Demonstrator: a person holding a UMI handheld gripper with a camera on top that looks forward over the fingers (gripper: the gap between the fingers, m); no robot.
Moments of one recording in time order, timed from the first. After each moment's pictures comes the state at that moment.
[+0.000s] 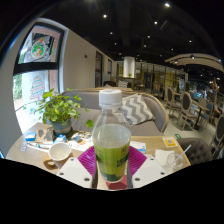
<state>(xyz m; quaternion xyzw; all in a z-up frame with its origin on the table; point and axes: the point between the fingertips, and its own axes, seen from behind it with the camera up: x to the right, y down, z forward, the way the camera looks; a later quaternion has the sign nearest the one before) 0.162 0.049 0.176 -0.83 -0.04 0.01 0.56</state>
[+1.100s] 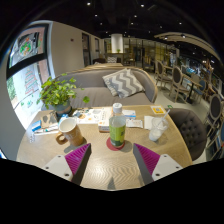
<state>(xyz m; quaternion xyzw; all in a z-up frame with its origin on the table) 0.178 -0.093 0.170 -0.90 0.02 0.01 0.43</state>
